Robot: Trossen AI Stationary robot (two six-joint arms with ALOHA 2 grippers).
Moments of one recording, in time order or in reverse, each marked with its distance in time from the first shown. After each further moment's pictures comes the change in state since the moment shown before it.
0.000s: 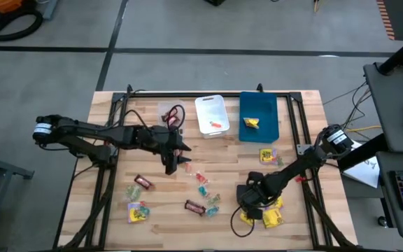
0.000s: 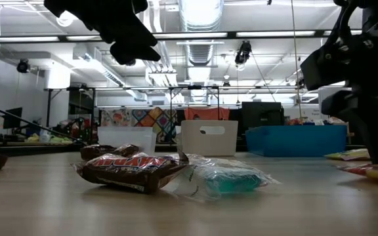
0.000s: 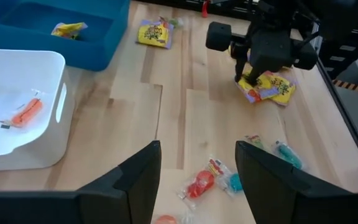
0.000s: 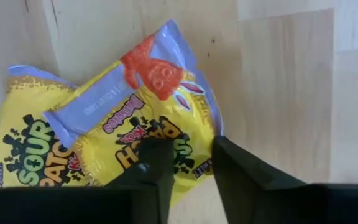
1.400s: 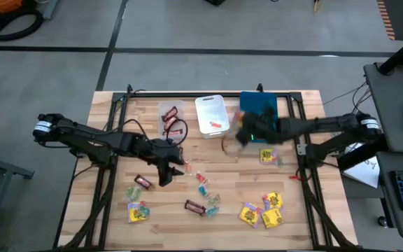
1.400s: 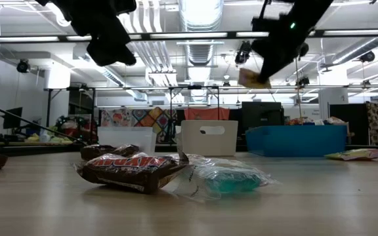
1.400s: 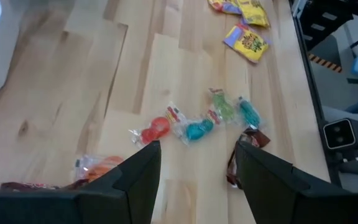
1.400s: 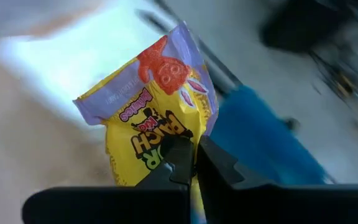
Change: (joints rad) left arm -0.135 -0.004 0.025 -0.180 0.001 -0.203; right arm -0.616 -0.463 0.003 -0.068 0.722 -0.267
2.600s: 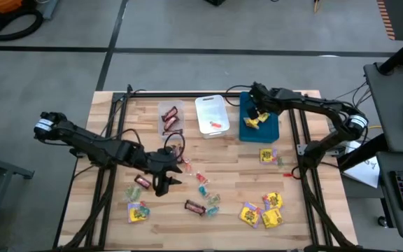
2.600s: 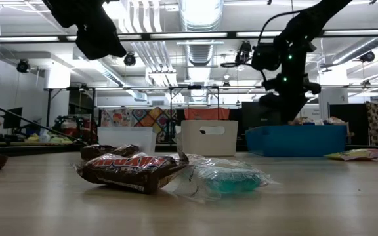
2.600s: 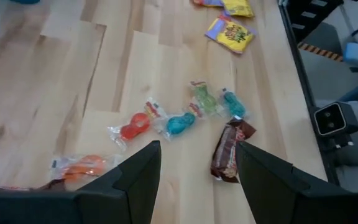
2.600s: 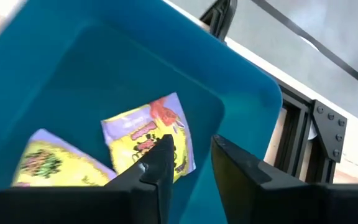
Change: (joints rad) left arm -0.146 0.004 -0.012 0.026 -0.114 -0.024; right arm -0.583 0.166 -0.005 -0.042 -0.265 -0.053
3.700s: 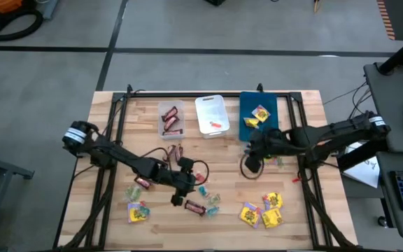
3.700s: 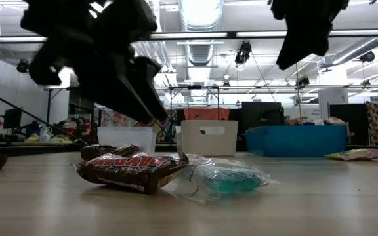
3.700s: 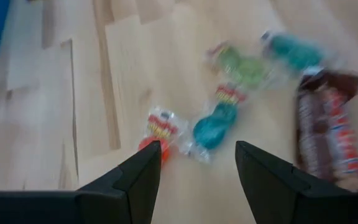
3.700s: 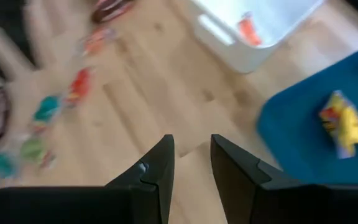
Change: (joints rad) left arm -0.027 0.433 0.002 0.340 -0.126 0.469; right arm 0.851 -0.296 0.000 -0.052 -0.140 0.310
